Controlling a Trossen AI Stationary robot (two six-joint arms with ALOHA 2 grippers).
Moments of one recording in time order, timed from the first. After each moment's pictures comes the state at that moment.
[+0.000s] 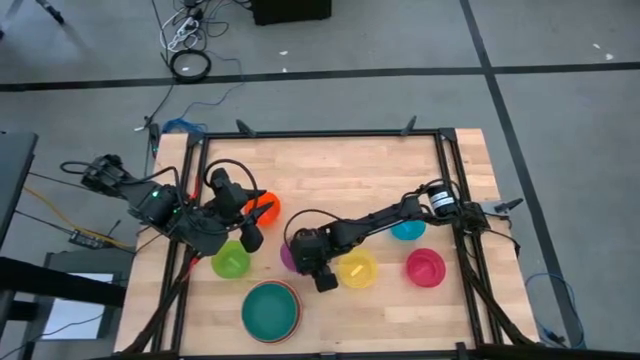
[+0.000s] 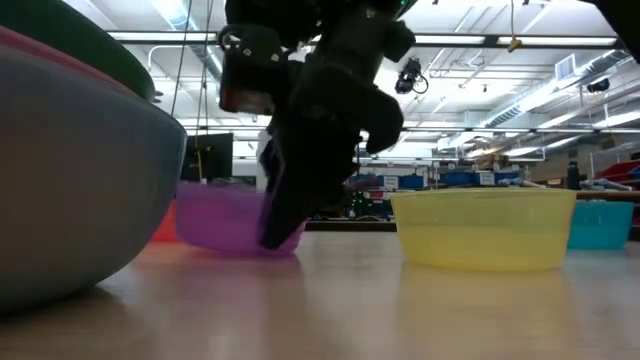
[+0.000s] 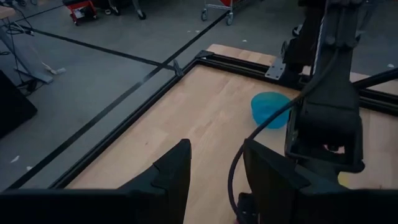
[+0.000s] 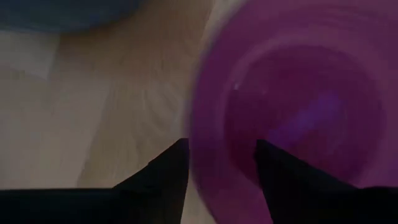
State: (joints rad) left arm -0.53 1.25 1.47 -0.97 -0.97 -0.63; right arm 0.21 2.23 1.68 -0.57 -0.08 -0.09
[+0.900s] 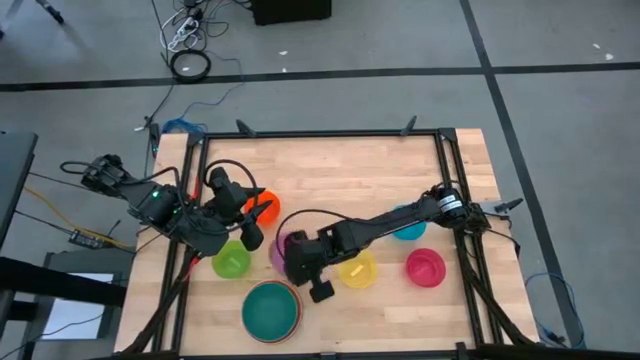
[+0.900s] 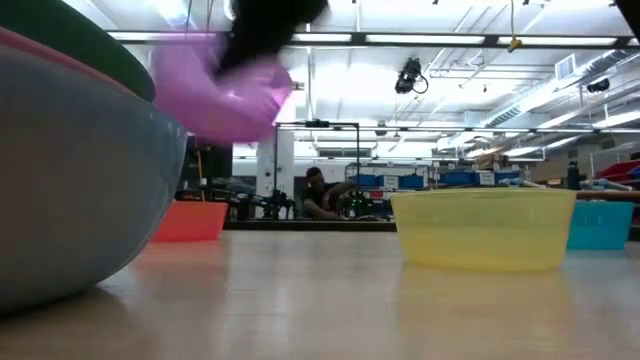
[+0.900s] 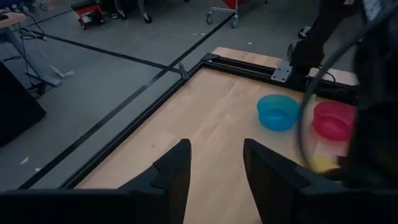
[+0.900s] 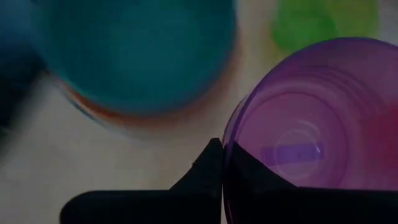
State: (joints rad) left arm -0.53 1.25 1.47 -0.97 -1.00 -0.63; right arm 0.30 2.19 2.01 -0.76 -0.04 -0.15
